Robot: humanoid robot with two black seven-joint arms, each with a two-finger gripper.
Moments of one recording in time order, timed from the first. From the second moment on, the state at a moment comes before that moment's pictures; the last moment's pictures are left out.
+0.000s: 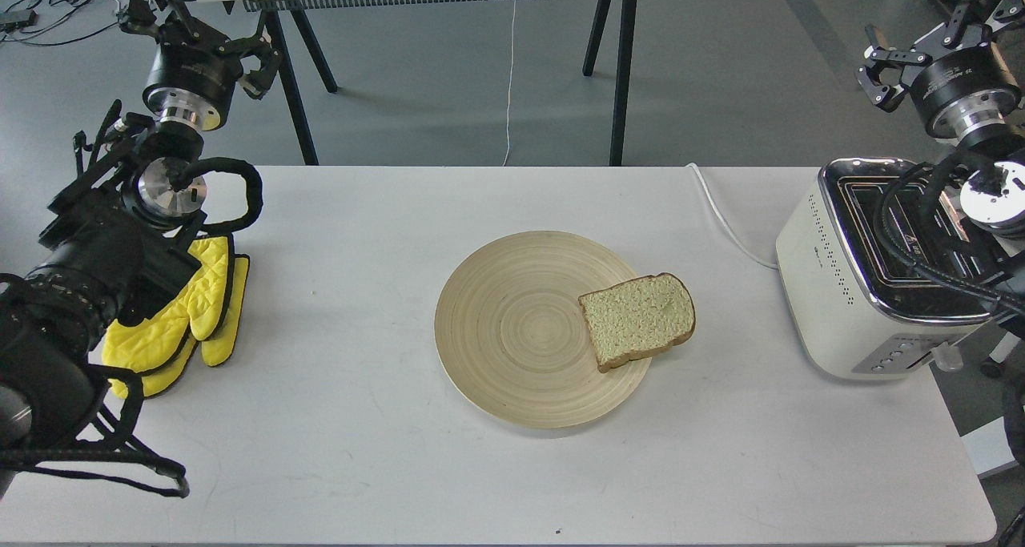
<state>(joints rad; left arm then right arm) -1.04 0.19 -0.54 -0.21 -0.38 -0.49 -0.37 0.90 -0.41 0.95 0.49 -0.10 0.37 0.25</state>
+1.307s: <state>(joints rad) -1.04 0.18 -0.54 -0.21 -0.38 -0.49 -0.38 0.89 -0.99 0.41 1.40 -0.87 0.02 0.24</state>
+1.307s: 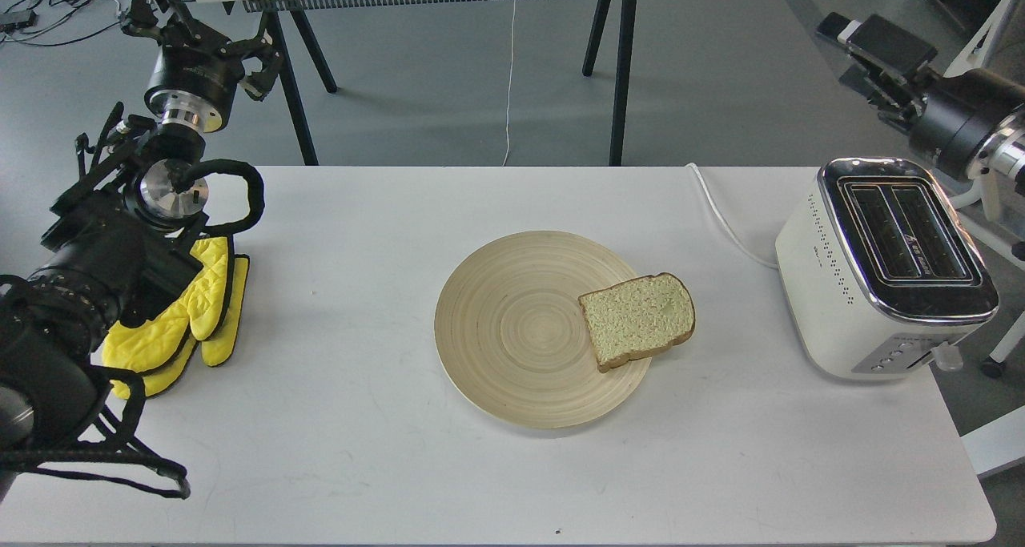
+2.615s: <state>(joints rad) -1.04 0.17 -0.54 -0.21 -0.38 -0.49 -0.38 0.60 -0.53 0.23 1.07 -0.88 -0.09 0.22</state>
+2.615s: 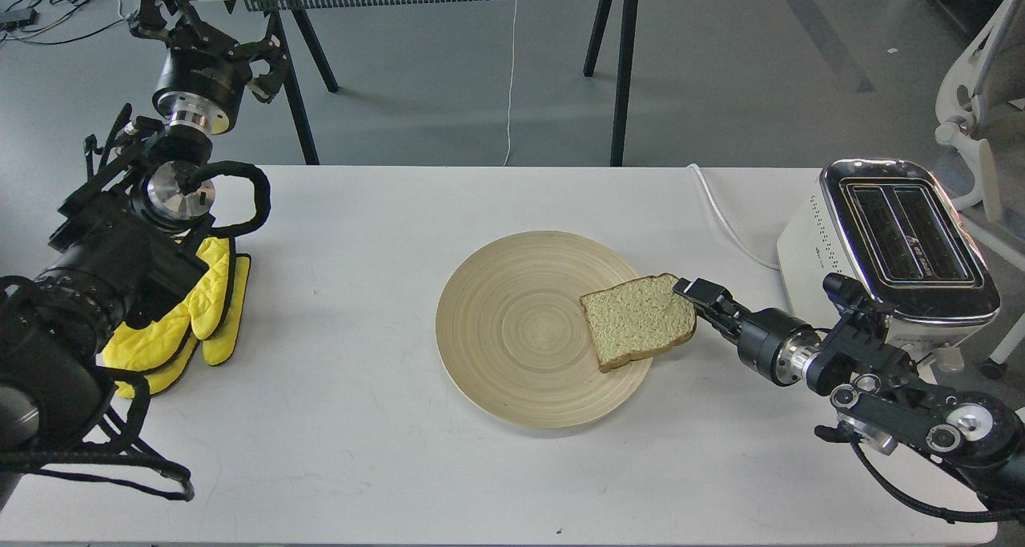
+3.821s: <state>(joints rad) -1.04 0.17 -0.54 -0.21 -0.38 -0.49 -0.38 0.92 -1.19 0.30 1.44 -0.94 -0.09 0.17</state>
